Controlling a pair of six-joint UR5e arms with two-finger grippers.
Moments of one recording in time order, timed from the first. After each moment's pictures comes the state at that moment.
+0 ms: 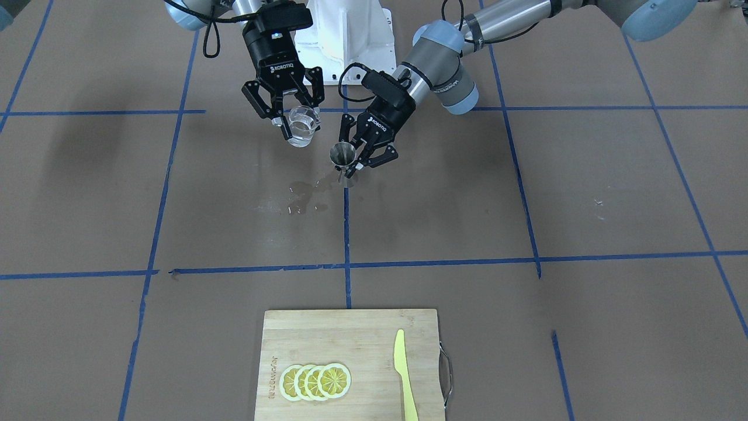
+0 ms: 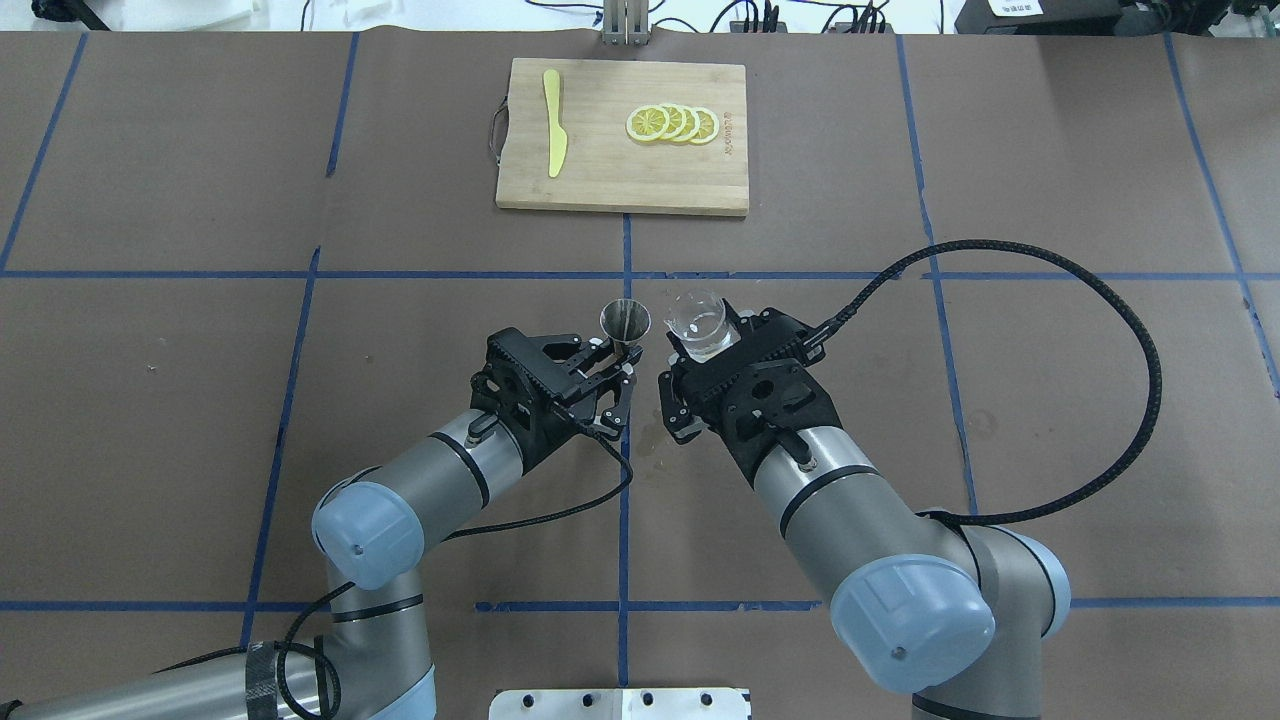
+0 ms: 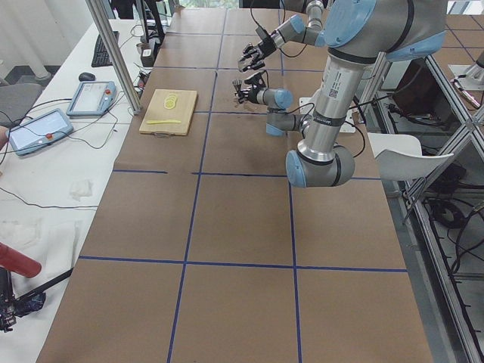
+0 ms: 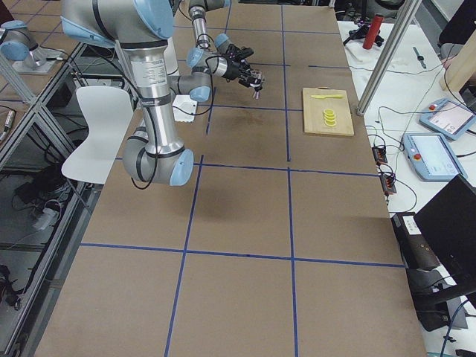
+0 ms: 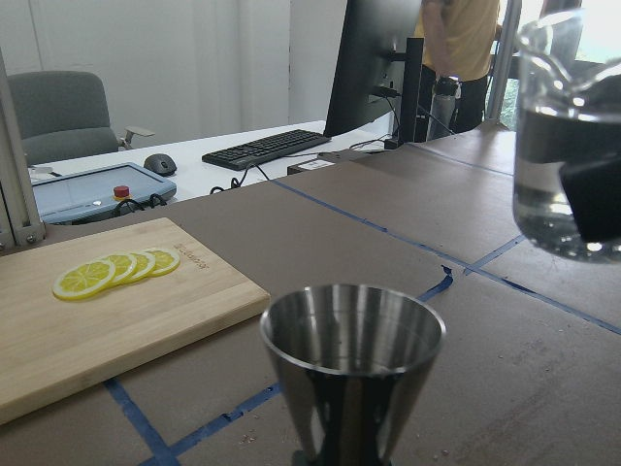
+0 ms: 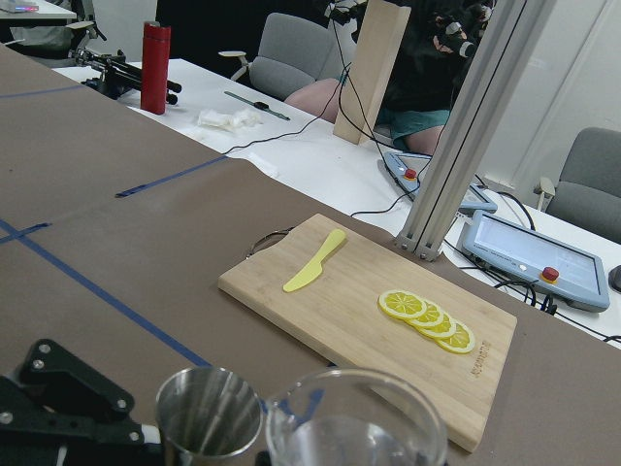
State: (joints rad) left arm -0.28 -2.13 -1.44 -2.90 -1.11 -0.50; right arm 0.20 -1.19 2.00 -1.03 0.82 0.59
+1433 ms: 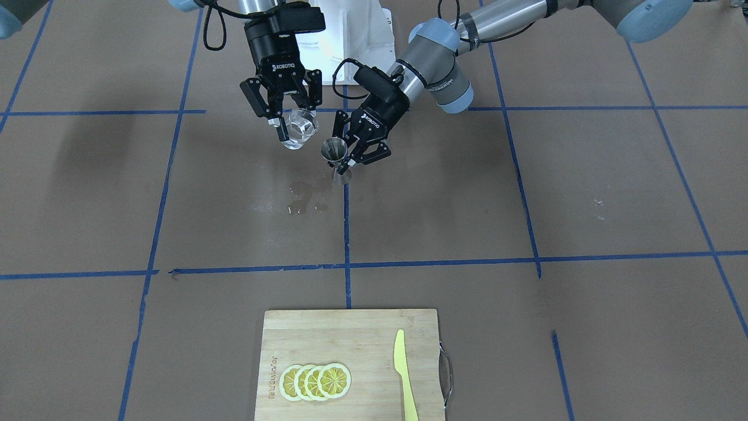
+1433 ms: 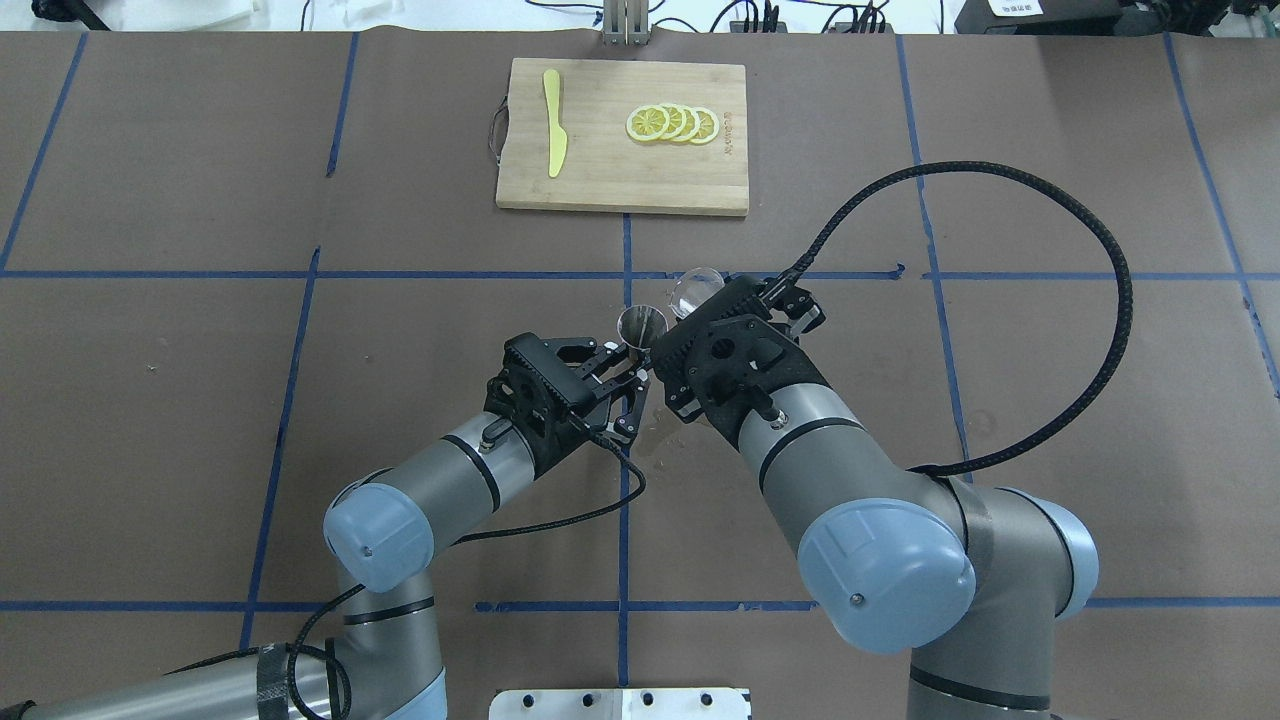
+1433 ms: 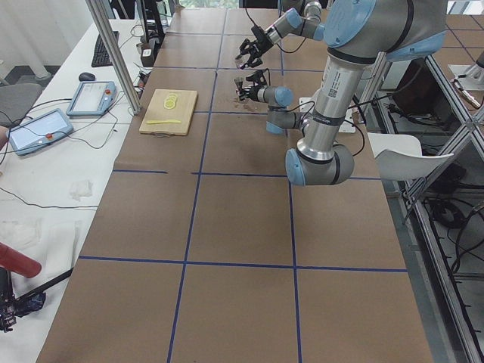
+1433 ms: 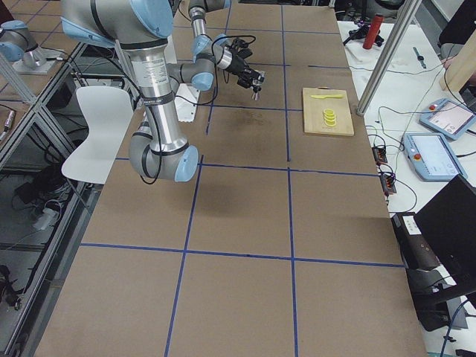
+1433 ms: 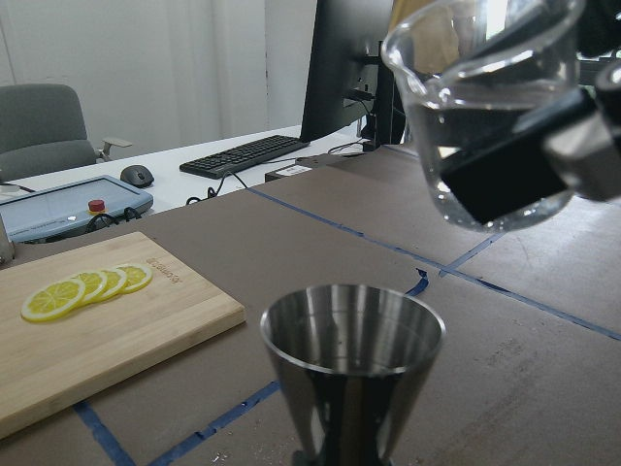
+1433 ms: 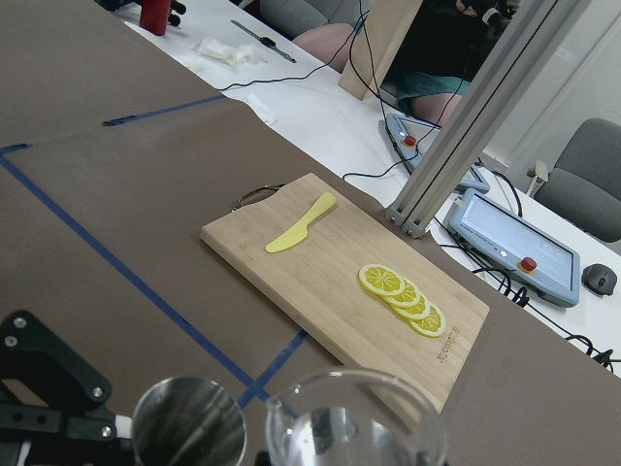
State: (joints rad) left arm -0.27 -2.15 -1.43 -2.91 -1.12 -0.44; right arm 0.25 -1.14 2.07 -1.31 0.90 0.51
